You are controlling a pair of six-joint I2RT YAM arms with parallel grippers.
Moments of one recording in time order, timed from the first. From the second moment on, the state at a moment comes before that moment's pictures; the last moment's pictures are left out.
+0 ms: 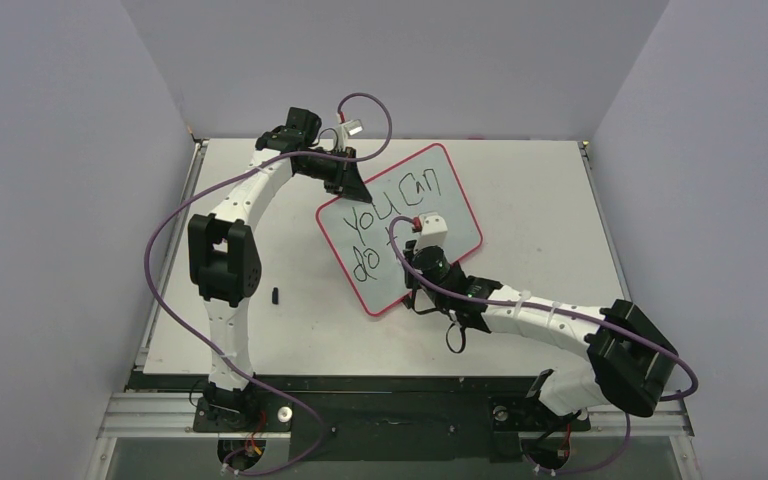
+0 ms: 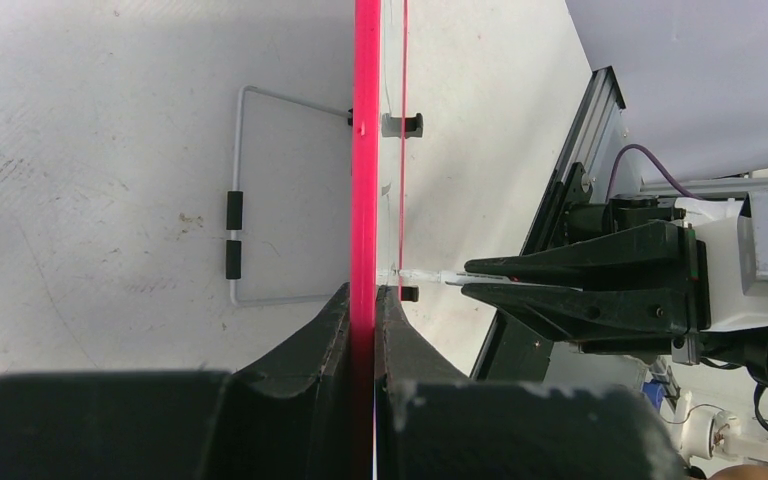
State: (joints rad) left arm -0.28 2.13 1.99 -0.86 0.94 -0.01; right arm 0.90 1.38 0.75 0.11 0.44 0.42
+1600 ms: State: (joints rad) left arm -0.28 2.12 1.99 -0.86 0.92 -0.01; right arm 0.76 1.48 0.96 0.13 0.39 0.34
